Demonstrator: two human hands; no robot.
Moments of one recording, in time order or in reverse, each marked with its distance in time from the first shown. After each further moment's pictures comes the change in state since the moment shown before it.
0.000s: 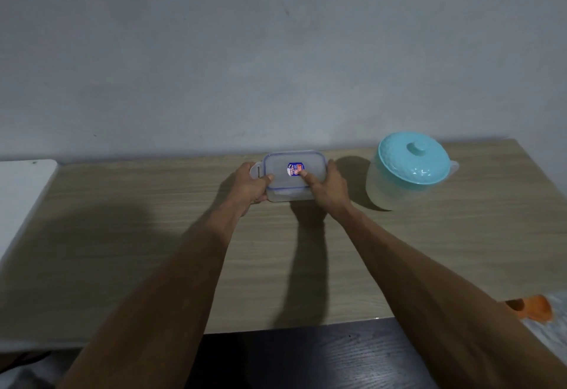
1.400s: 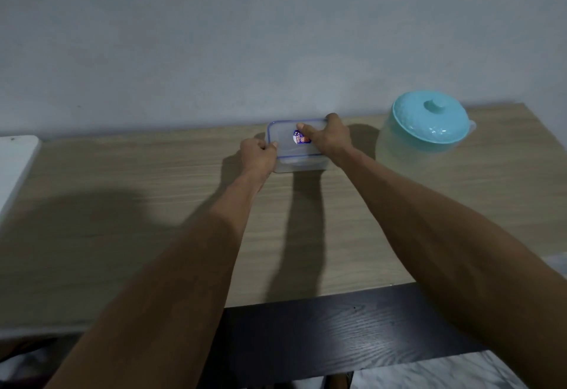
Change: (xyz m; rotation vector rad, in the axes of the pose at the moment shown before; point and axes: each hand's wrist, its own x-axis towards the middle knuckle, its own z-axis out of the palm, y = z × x) left_hand 0.022 -0.029 0.015 0.079 0.154 0.101; right_hand 0.037 -0.019 0.015 -0.110 0.034 0.063
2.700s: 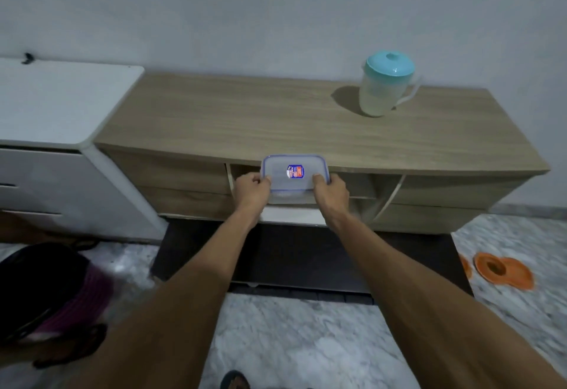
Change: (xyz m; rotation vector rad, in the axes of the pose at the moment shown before) left_hand -0.342 -0.141 -0.085 -0.092 0.106 -0.086; right_hand -0.381 0.123 -0.060 0.265 -0.067 0.109
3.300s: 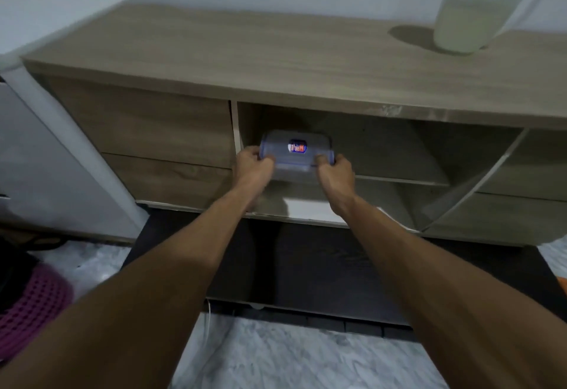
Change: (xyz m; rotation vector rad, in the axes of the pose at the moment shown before) left_hand 0.148 -0.141 0.031 -0.084 -0.042 0.105; right_hand 0.129 0.138 0.156 0.022 -0.035 -0.122
